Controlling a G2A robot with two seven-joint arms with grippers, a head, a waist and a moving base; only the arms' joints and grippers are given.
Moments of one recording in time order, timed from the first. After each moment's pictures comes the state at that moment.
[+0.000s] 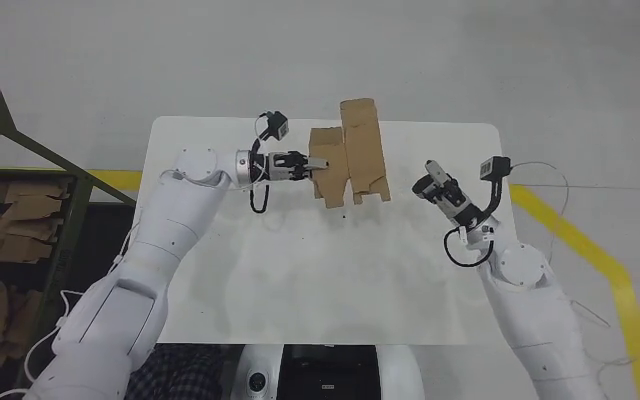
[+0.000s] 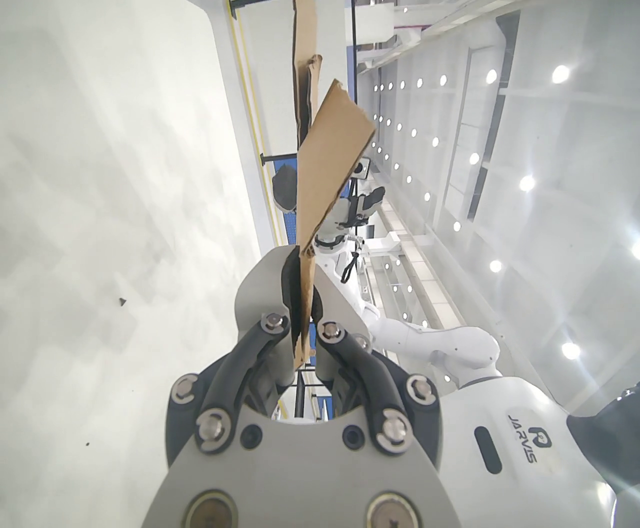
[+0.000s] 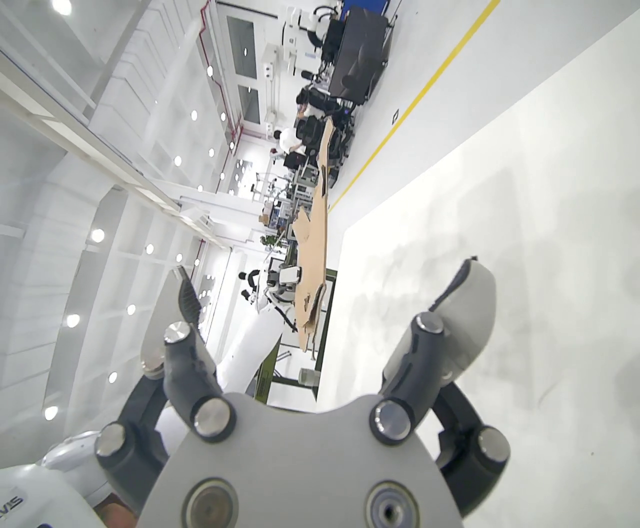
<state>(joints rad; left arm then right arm) 0.69 -1.22 -1.01 -0.87 -0.47 -0.37 -1.29 -1.30 -1.14 1.35 -1.47 0.27 -0.42 0.57</state>
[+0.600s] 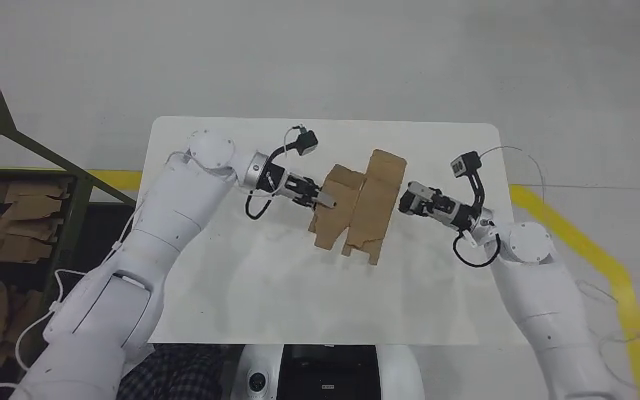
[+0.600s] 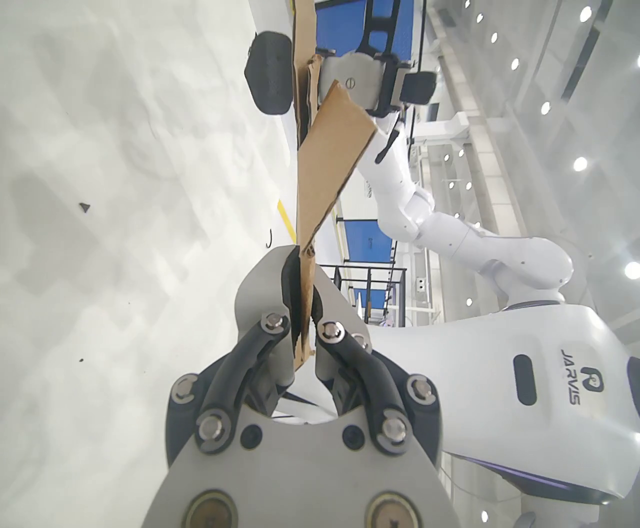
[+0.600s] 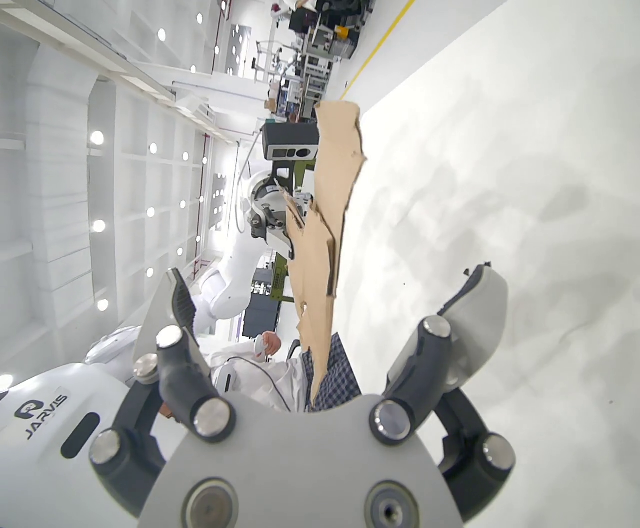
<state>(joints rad) 0.62 -1.19 -0.86 -1.00 -0.38 -0.31 -1.51 -1.14 -1.13 1.29 -1.28 0.41 -0.43 1.05</state>
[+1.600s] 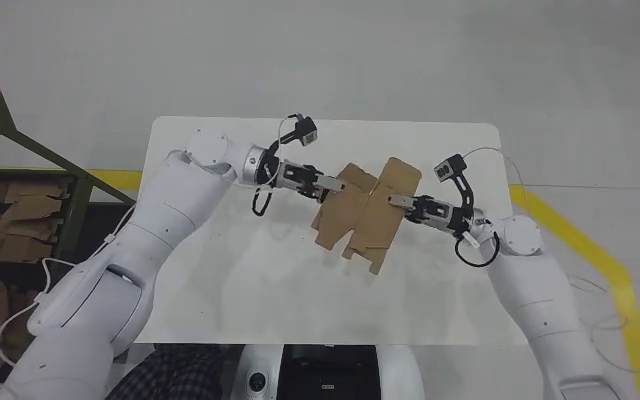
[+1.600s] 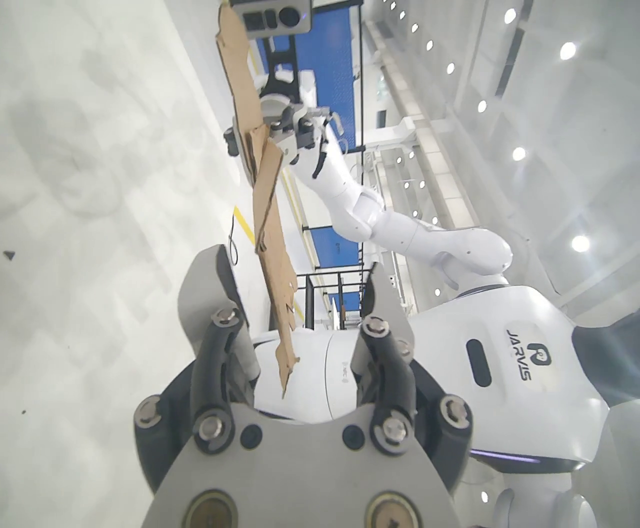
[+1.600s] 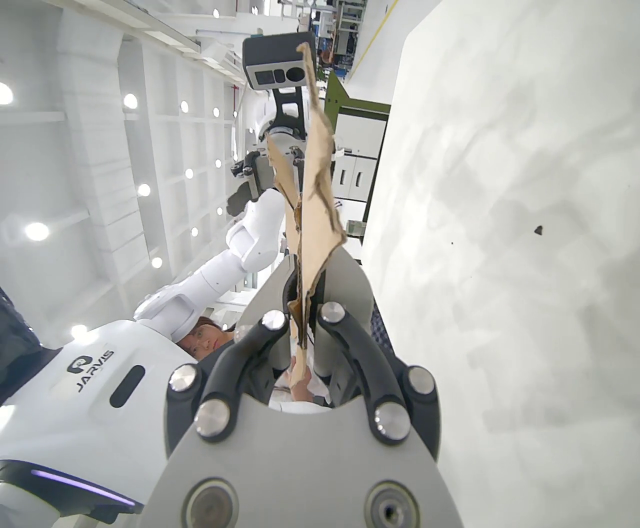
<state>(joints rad) 0.58 -1.14 -0.75 -0.97 -0.72 -0.41 -1.42 -1.07 -1.14 1.22 -1.16 0.60 -0.43 1.20</state>
